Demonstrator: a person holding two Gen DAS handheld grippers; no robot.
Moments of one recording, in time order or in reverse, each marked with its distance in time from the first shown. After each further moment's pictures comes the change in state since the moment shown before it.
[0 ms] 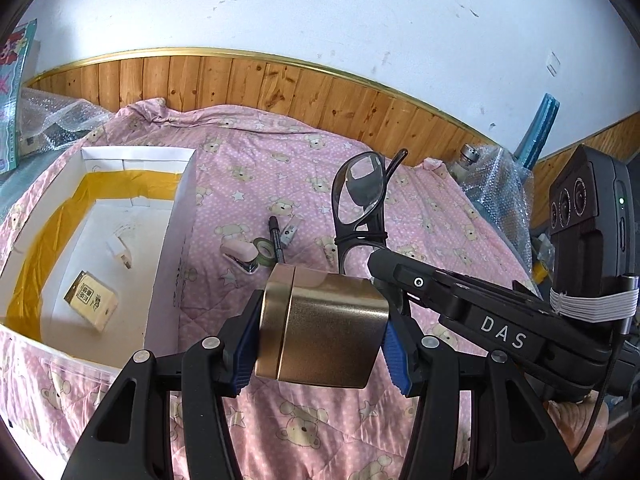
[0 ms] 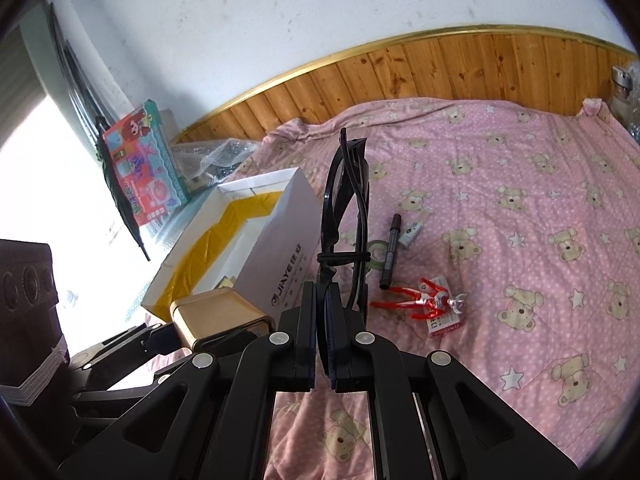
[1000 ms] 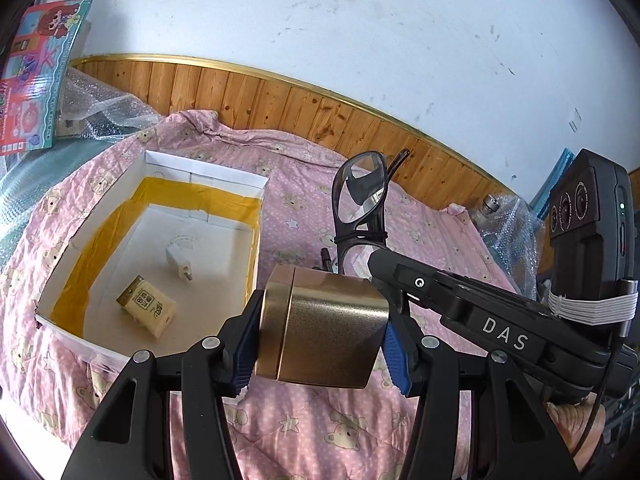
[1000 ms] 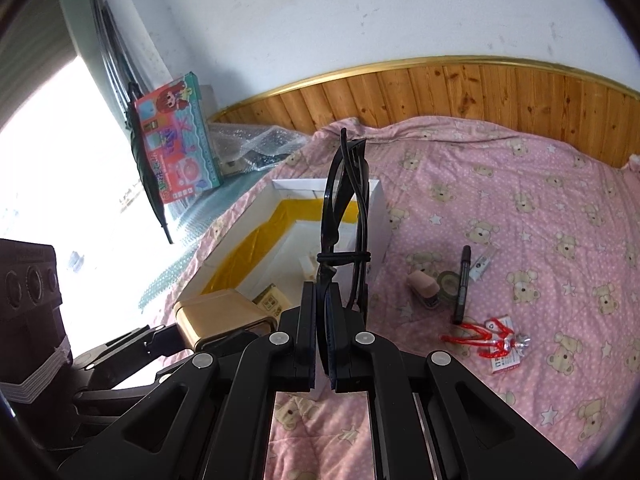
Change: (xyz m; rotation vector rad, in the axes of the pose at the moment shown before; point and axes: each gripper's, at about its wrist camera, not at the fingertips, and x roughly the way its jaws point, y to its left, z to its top) left arm -0.056 0.079 0.013 -0.127 -0.098 0.029; right arm 0.037 0.094 0.029 -0.145 0.027 0.051
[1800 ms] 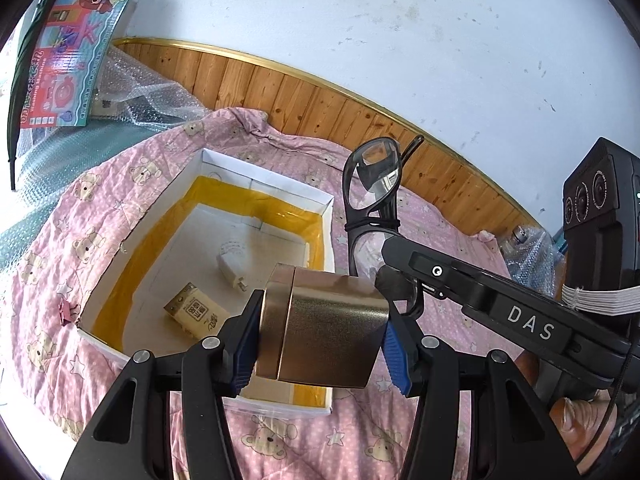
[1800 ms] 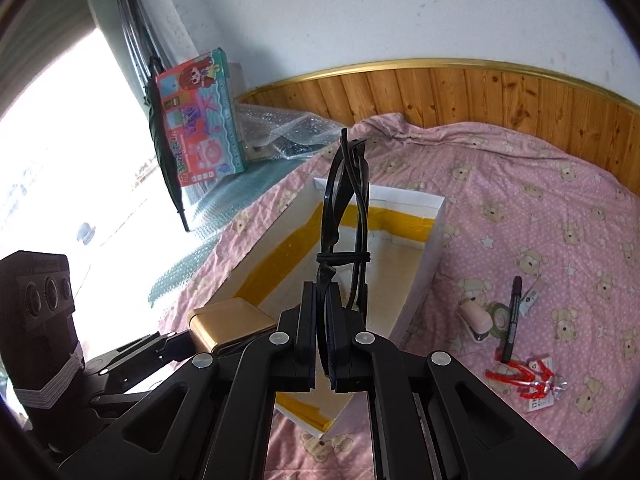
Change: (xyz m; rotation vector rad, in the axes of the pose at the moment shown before) left arm -0.005 0.074 0.020 -0.118 -0.017 0.070; right arm 0.058 0.057 0.032 -0.085 0.059 0.056
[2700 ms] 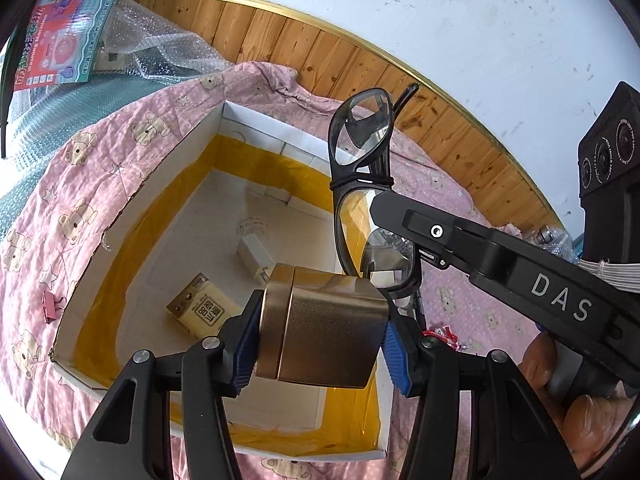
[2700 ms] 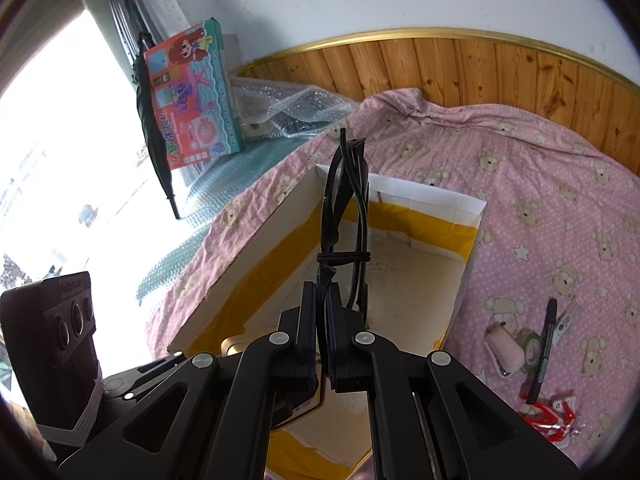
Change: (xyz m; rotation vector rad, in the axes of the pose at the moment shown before) left arm 0.072 0.040 0.016 -0.072 0.138 0.029; right arm 0.085 -0.008 0.030 -0.007 0.097 0.015
